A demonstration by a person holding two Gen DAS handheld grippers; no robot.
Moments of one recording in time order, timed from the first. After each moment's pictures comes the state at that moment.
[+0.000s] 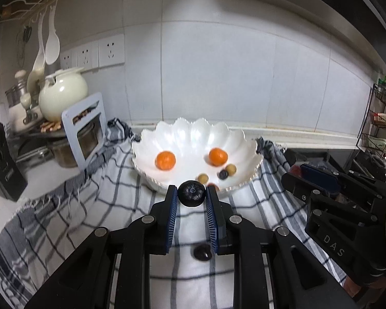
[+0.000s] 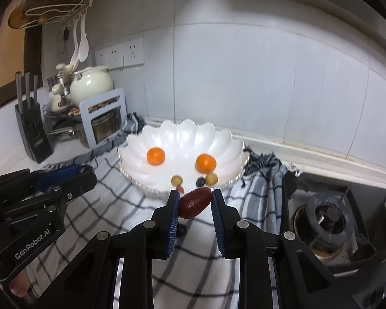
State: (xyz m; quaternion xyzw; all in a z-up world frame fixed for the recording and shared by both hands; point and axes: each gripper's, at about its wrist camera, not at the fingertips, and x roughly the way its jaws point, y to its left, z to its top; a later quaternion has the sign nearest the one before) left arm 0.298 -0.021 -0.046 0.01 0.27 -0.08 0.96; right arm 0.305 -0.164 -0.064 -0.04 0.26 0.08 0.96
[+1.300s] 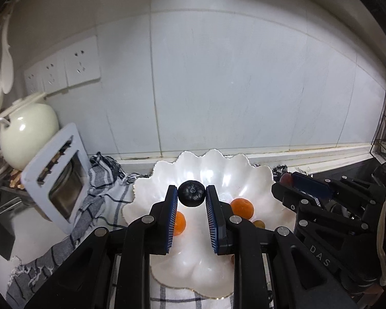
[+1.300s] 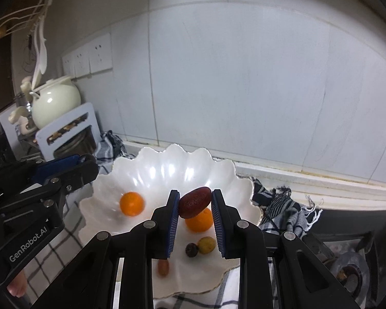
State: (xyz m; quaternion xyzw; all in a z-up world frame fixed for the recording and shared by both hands) left arm 0.454 -0.022 -0.029 0.04 0.29 -0.09 0.95; right arm 0.459 -0.157 -0.054 -0.02 0.29 0.08 0.95
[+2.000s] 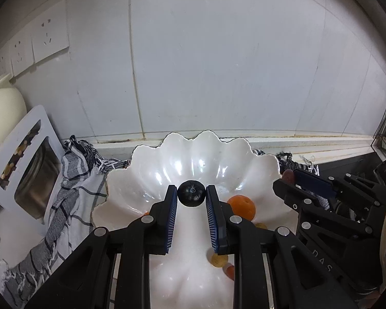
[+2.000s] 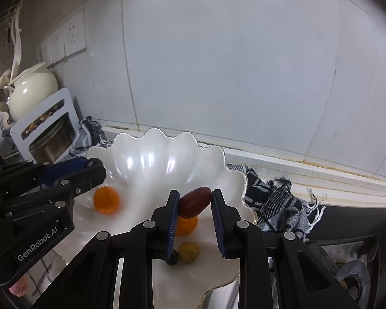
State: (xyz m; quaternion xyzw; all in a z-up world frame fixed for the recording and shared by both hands) left arm 0.511 -0.039 -0.056 0.03 0.37 -0.11 0.92; right arm 0.506 -0.171 -0.076 -0.02 0.35 0.06 0.94
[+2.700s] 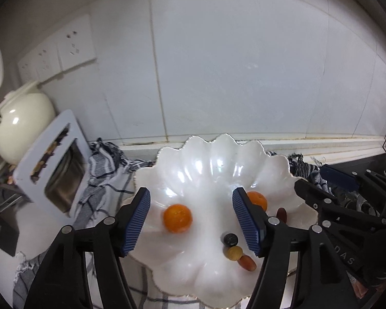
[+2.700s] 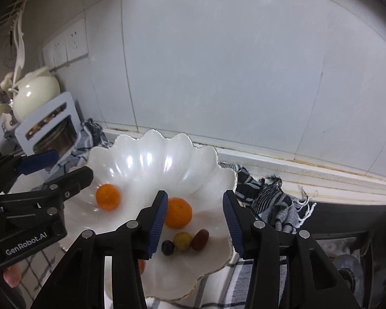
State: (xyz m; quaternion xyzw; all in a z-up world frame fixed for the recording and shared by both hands) left arm 0.480 -0.030 -0.034 0.05 0.34 -0.06 0.94; right arm 0.483 -0.178 -0.060 -0.02 0.33 0.06 0.94
